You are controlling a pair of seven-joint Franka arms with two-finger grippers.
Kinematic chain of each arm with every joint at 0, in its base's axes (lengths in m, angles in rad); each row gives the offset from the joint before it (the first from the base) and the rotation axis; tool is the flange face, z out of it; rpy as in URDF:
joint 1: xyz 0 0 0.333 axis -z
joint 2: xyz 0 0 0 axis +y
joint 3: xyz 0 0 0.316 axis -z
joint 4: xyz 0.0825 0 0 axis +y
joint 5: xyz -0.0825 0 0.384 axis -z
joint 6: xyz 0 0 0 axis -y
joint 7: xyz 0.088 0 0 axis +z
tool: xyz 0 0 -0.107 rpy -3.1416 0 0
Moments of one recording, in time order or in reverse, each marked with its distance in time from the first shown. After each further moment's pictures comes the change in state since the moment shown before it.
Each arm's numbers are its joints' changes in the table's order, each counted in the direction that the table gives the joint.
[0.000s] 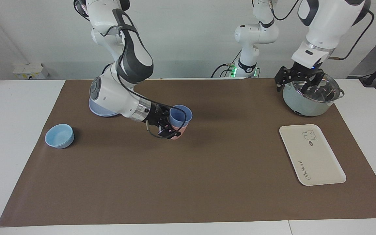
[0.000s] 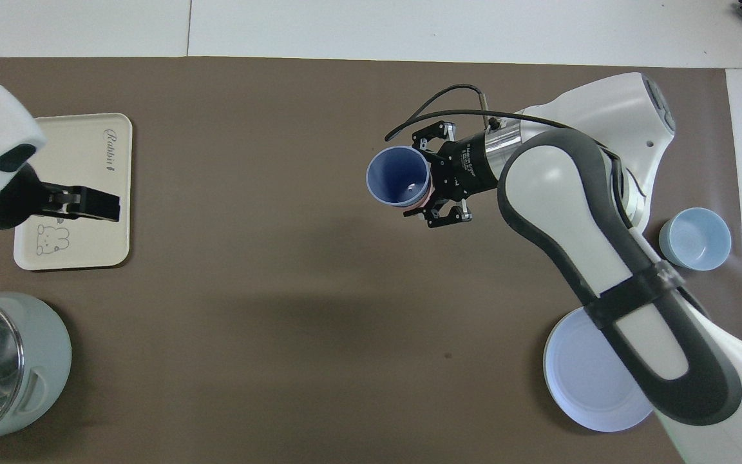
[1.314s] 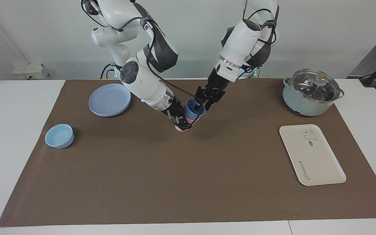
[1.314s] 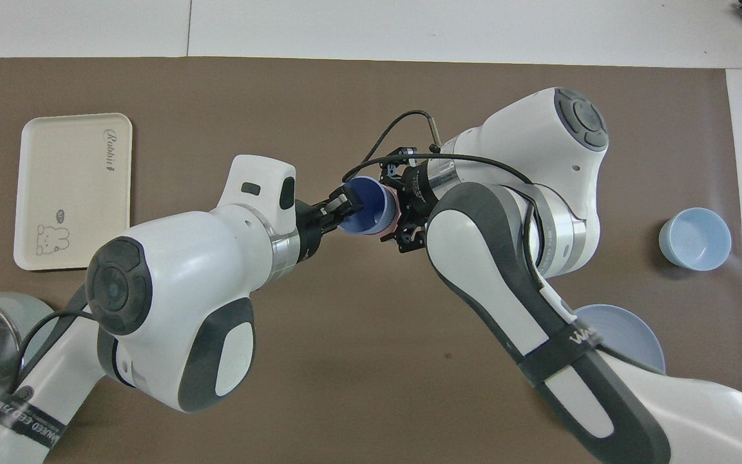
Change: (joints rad) left arm 0.373 0.063 0.006 0.294 0.369 0.790 0.675; right arm -0.103 -0.010 0.010 -0.003 0.191 0.013 -0.169
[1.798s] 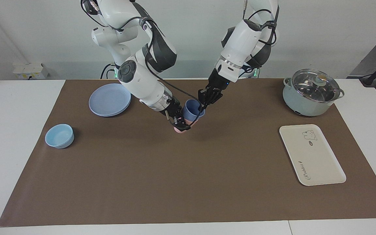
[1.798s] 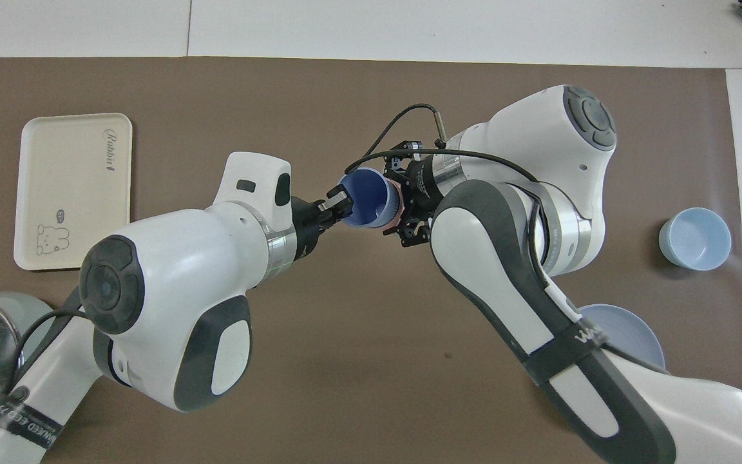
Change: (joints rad) left arm 0.001 -0.009 -0.010 -0.008 0.005 -0.016 0.003; right arm 0.002 -0.005 0.004 -0.001 0.002 0.022 0.000
